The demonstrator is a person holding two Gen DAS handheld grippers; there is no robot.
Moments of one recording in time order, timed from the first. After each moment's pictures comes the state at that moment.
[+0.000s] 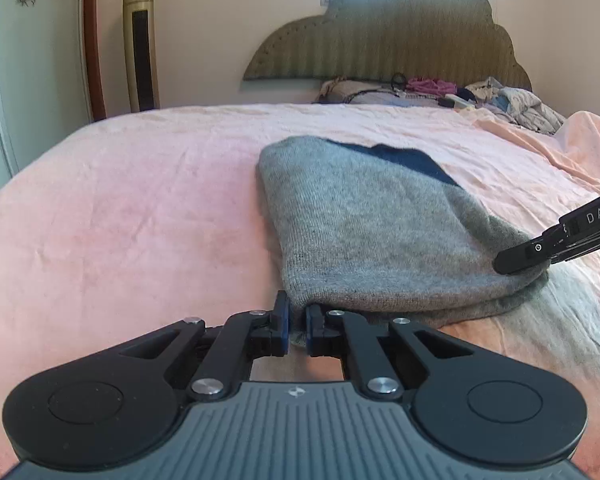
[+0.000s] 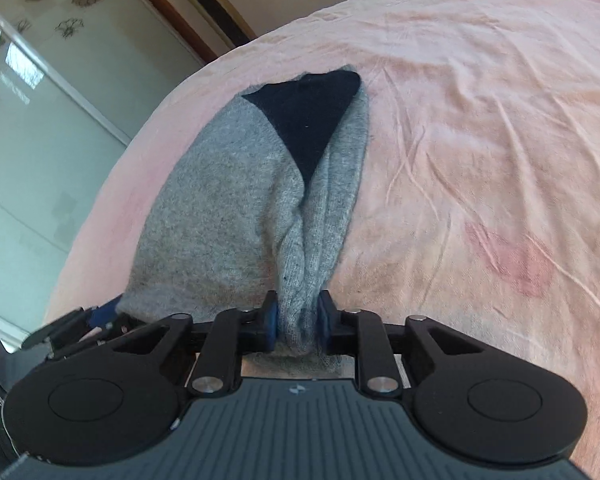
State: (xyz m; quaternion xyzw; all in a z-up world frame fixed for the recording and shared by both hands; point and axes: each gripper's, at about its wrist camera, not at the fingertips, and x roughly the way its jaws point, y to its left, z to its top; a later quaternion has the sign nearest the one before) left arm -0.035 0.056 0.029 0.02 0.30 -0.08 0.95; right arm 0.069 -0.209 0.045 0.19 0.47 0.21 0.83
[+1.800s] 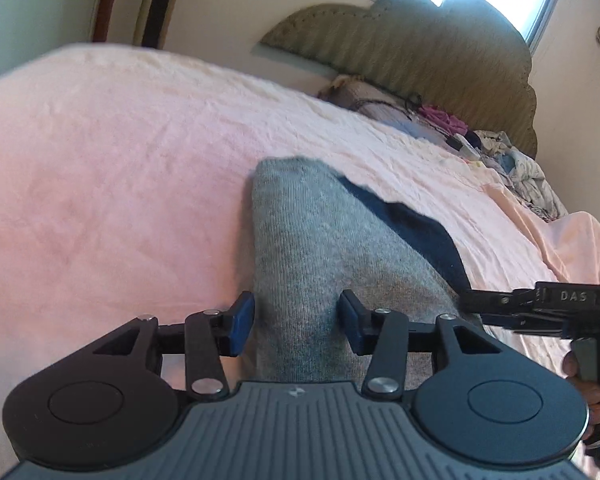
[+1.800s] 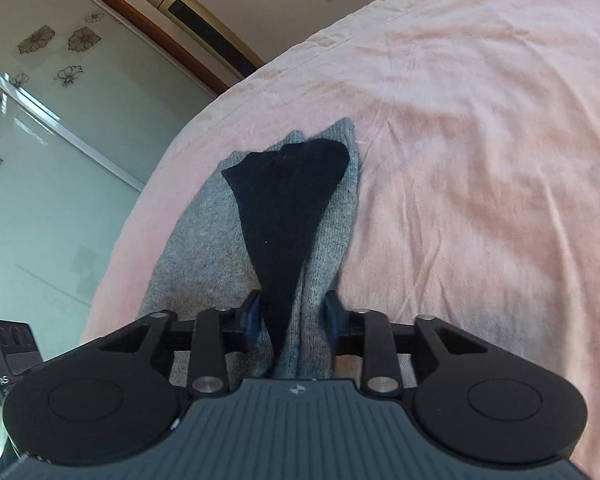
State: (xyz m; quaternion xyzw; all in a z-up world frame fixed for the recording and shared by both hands) left arm 0.062 0.073 0.045 -0.13 0.34 -0.09 0.93; right arm 0.160 -0.228 0.036 0.26 0.45 0.22 0.83
